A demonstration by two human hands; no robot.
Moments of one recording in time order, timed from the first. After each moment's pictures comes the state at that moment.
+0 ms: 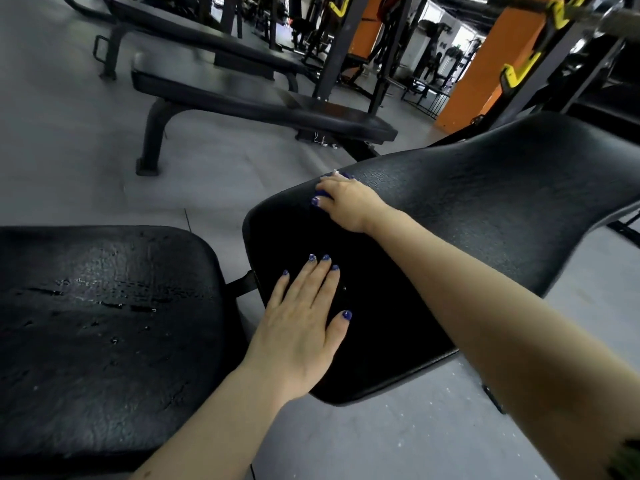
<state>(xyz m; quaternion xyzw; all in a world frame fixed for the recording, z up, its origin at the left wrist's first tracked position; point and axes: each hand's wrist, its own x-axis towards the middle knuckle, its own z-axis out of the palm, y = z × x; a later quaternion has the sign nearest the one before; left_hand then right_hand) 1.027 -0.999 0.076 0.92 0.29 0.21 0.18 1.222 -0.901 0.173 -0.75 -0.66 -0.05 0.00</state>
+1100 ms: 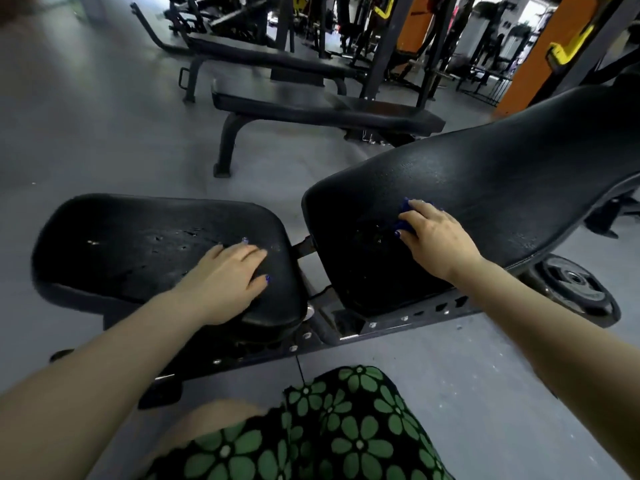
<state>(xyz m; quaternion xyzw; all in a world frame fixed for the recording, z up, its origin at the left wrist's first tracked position) 0.859 -0.981 0.100 0.92 0.39 0.02 0.06 1.187 -1.076 0.159 -0.74 -0.65 -0.16 0.07</state>
